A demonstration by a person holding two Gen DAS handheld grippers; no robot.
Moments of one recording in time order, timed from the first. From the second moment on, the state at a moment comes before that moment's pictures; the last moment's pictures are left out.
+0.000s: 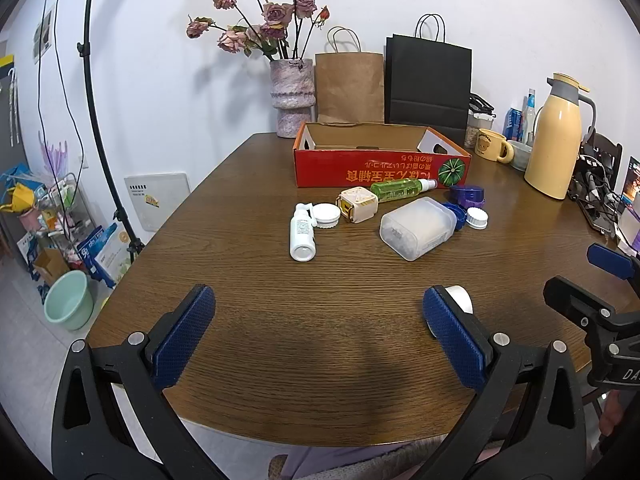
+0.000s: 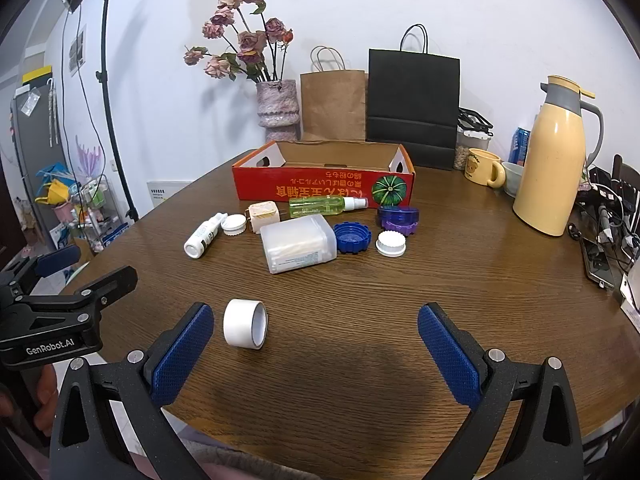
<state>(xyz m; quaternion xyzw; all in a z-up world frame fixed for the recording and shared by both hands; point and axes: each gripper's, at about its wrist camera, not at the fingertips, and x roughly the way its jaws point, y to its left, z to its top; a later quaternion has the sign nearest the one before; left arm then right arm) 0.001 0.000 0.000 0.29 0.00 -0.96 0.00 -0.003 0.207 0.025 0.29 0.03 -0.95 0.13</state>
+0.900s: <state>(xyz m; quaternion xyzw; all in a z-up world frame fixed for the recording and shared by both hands) -0.001 0.000 0.002 0.28 -0.01 -0.96 0.00 -0.003 0.207 0.026 0.29 0.03 -0.95 0.13</state>
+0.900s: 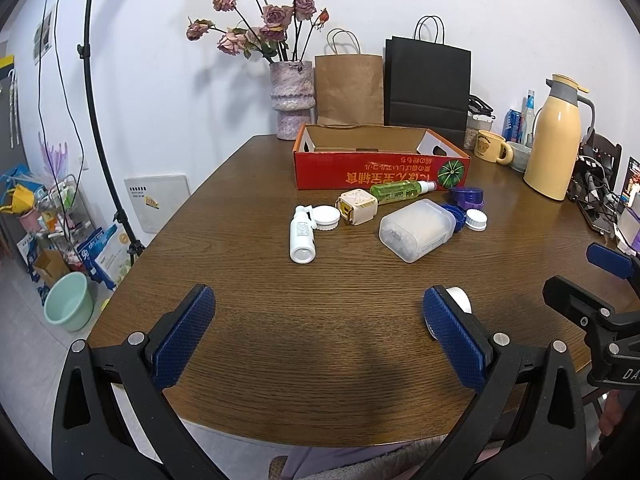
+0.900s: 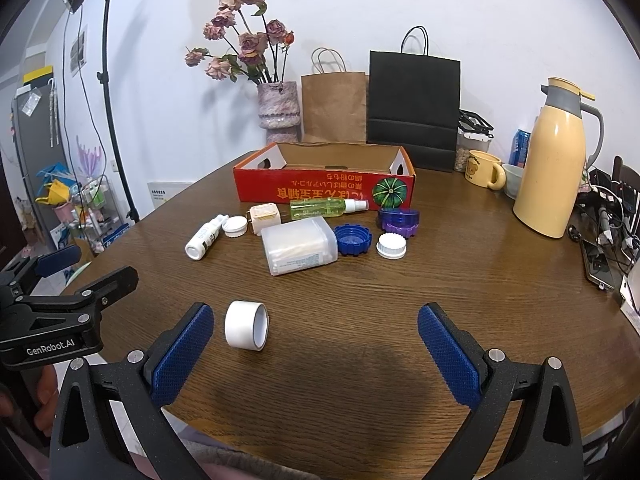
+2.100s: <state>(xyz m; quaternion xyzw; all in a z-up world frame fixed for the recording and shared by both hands) -0.001 0.001 0.004 0.28 0.00 -0.96 0.00 -0.002 0.205 0.026 0.28 0.03 -0.95 0.13</state>
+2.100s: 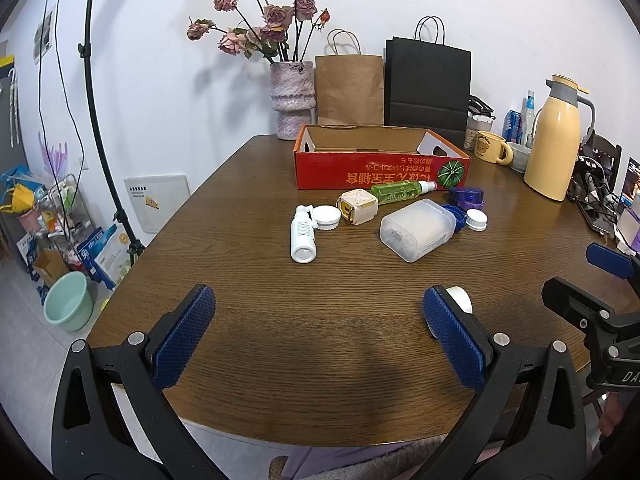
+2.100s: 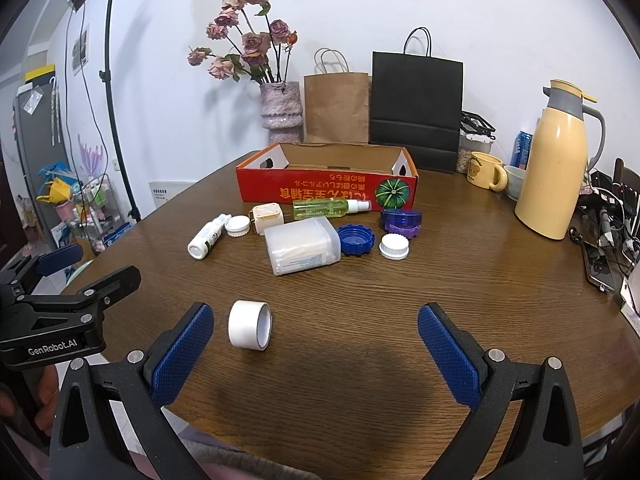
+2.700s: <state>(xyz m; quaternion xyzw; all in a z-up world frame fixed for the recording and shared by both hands) -0.001 -0.007 0.000 0.29 0.00 -0.96 0.00 -0.004 0.195 0.027 0.29 0.03 -0.95 0.14</state>
